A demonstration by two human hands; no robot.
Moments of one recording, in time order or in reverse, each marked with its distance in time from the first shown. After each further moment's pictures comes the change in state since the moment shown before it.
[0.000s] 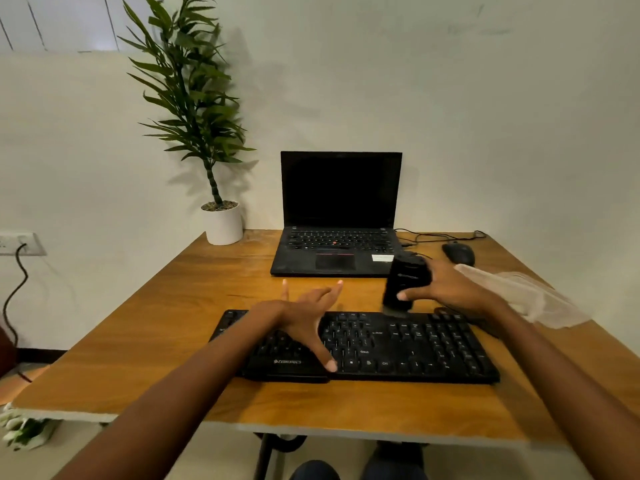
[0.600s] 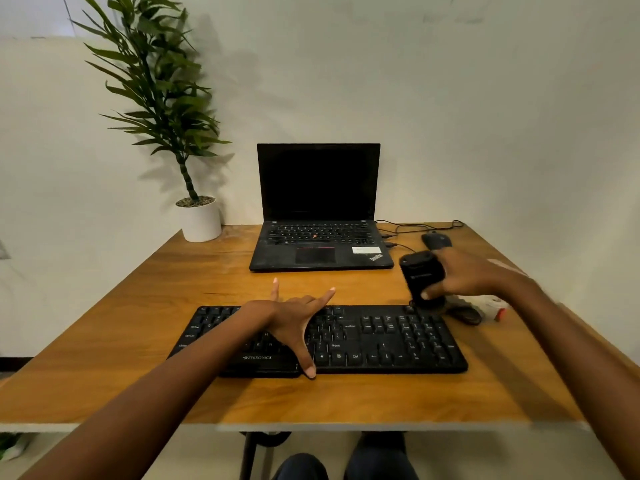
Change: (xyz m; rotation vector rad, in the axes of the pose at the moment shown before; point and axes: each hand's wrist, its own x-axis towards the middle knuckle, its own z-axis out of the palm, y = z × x) left_hand 0.018 0.009 0.008 0.094 -0.028 0.013; right_hand -0.026 0.007 -0.044 -0.403 -0.039 0.028
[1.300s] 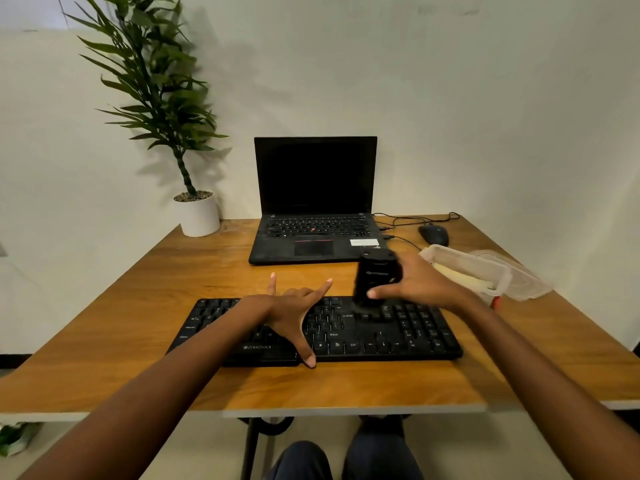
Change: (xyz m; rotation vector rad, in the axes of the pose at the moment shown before) left_hand -0.005 -0.001 0.006 0.007 0.016 -0.012; right_hand -0.012 -0.052 0.045 0.425 0.058 -0.130
